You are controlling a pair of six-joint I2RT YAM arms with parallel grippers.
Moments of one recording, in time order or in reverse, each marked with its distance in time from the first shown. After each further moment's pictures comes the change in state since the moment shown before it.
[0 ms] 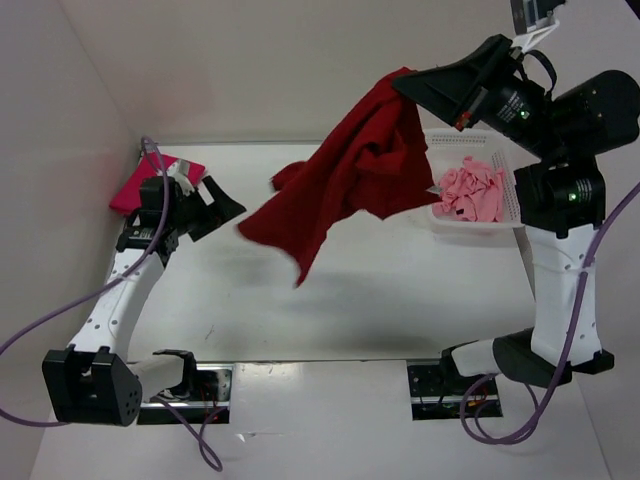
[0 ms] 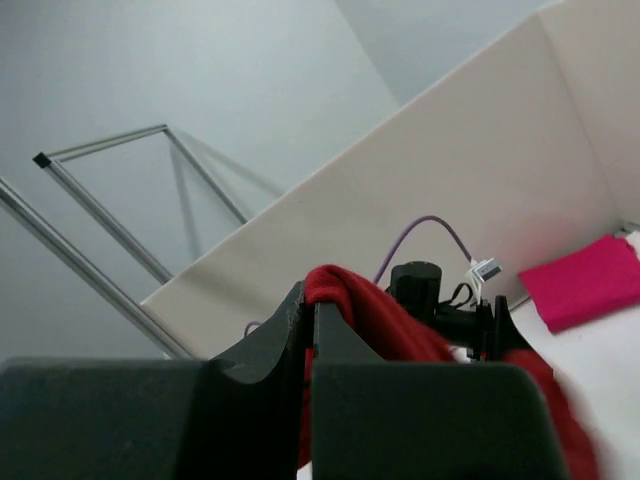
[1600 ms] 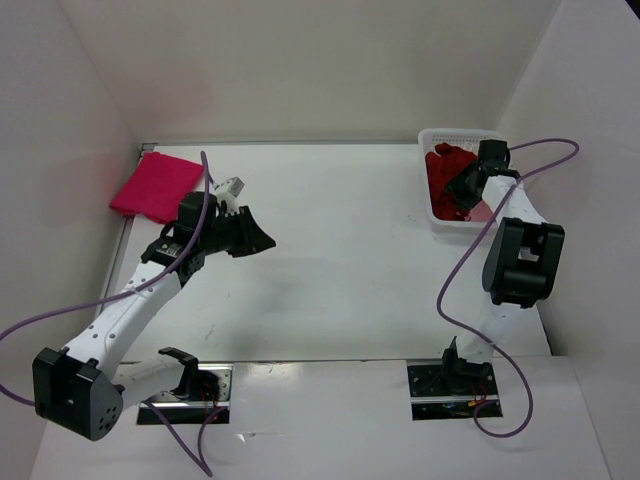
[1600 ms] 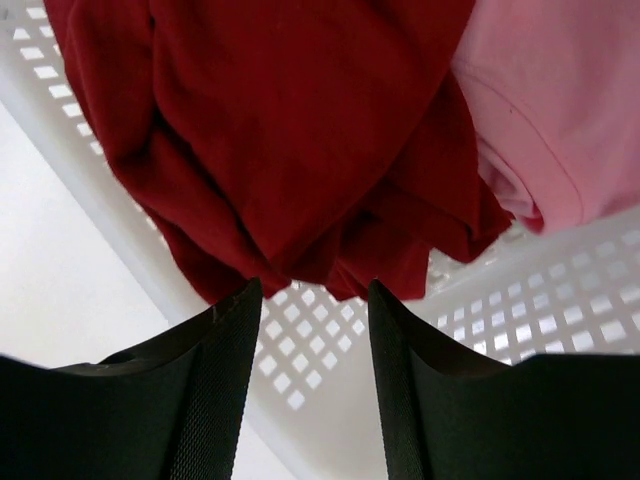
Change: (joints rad) left arm -0.294 -0.052 -0.080 0.025 0.061 0.061; right arm -0.451 0.440 -0.769 -0.229 0.768 -0.344
